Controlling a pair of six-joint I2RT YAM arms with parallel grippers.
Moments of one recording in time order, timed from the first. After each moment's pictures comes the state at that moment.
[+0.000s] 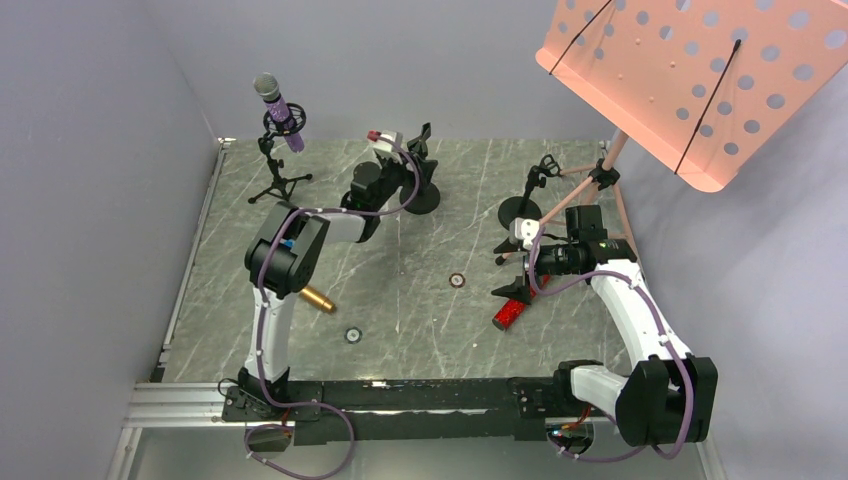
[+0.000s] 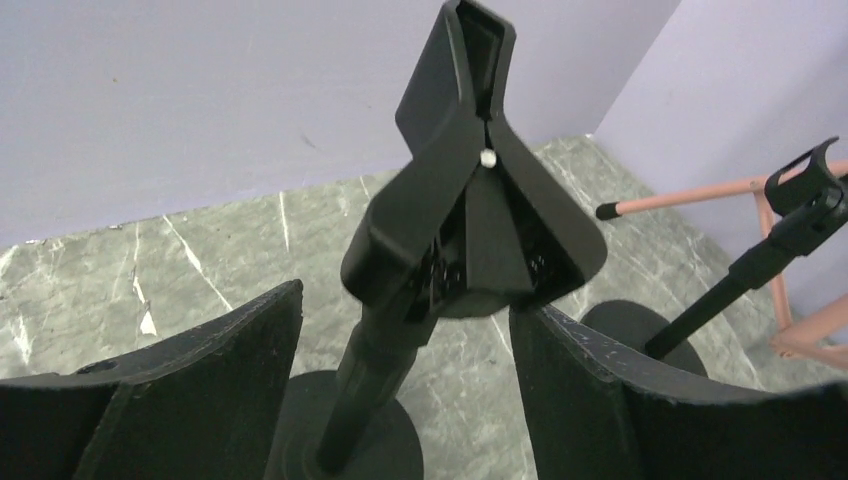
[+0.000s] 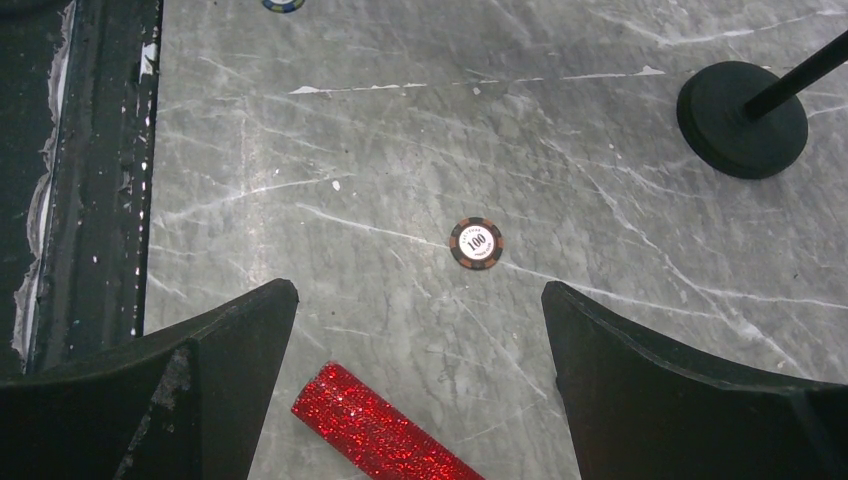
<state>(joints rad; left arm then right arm) -0.47 2.15 1.28 0.98 0.15 -0.31 0.04 1.13 0.84 -0.79 -1.13 -1.15</state>
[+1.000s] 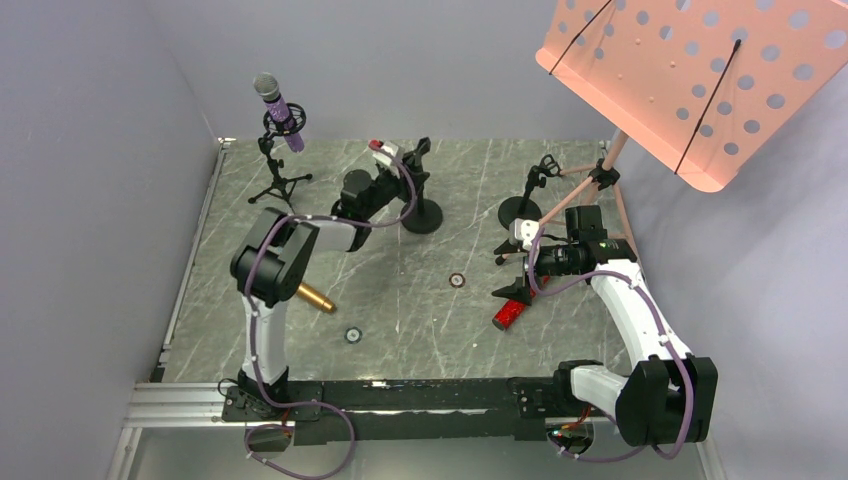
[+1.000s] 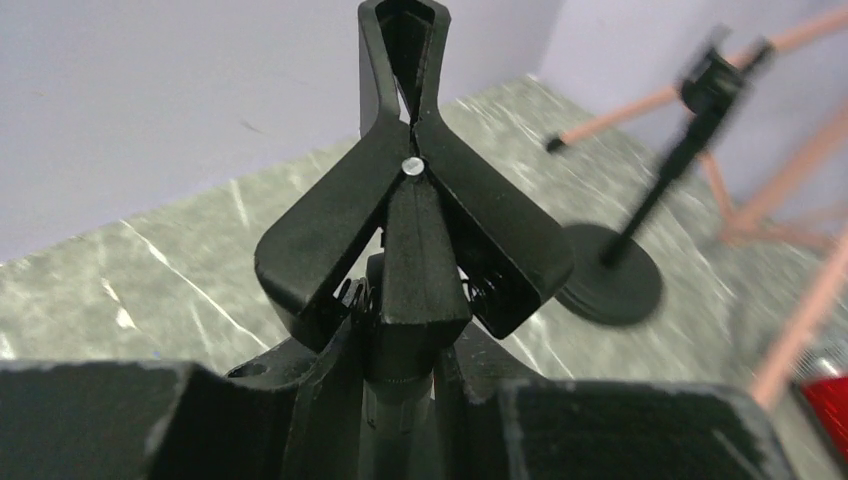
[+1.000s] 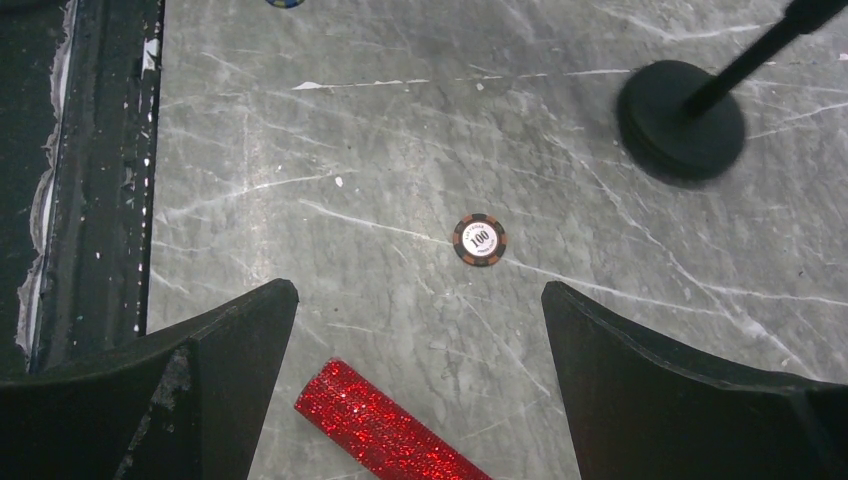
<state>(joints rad) -0.47 2.11 1.21 1.03 0.27 -0.22 0.04 1.13 0.84 -0.80 -1.12 -1.16</state>
